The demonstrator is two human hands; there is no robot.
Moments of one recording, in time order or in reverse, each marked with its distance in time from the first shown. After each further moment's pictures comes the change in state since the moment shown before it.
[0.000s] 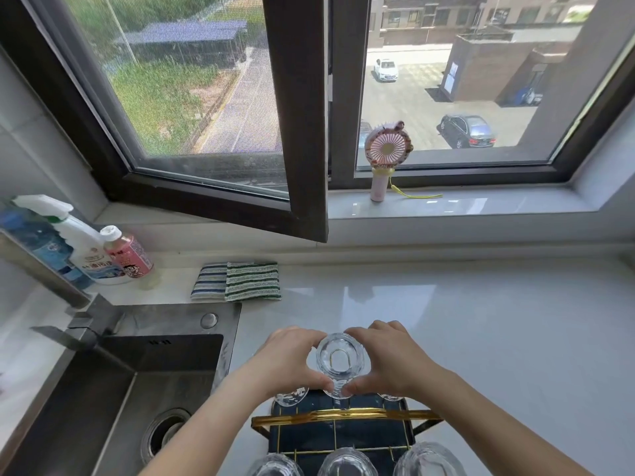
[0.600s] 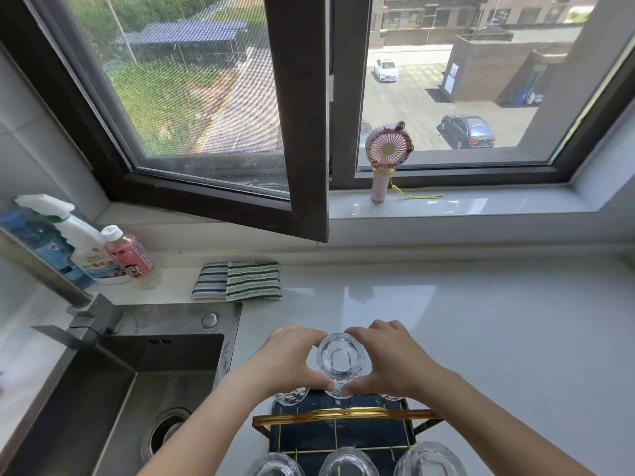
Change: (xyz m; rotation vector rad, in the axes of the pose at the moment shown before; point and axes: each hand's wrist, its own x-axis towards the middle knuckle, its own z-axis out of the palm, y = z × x) left_hand 0.003 -0.006 0.004 0.026 0.003 0.008; right_hand -0.001 0.000 -0.001 -0.017 -0.011 -0.022
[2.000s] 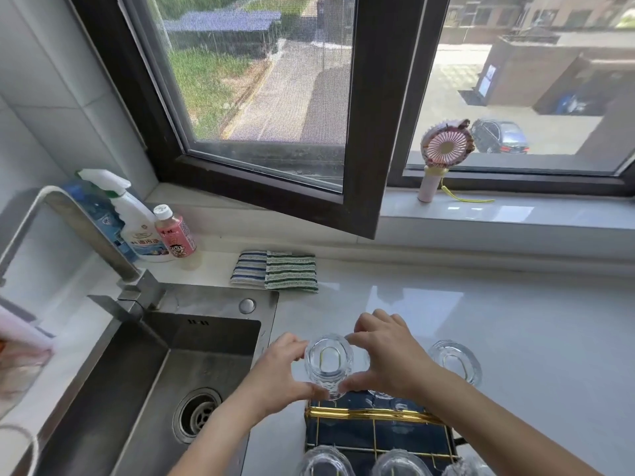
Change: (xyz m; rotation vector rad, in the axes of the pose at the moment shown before) left_hand -0.047 -0.084 0.031 -0.363 0.239 -0.129; right_hand 0.035 -0.057 0.012 -0.069 0.070 -0.186
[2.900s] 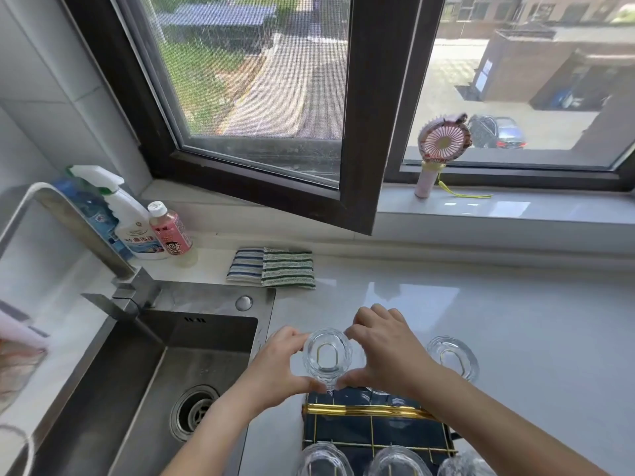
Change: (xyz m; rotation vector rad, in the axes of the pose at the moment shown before) left_hand 0.002 0.004 -0.003 0.027 -0.011 0.041; right_hand -0.001 -0.005 -0.002 -0.122 0.004 0.012
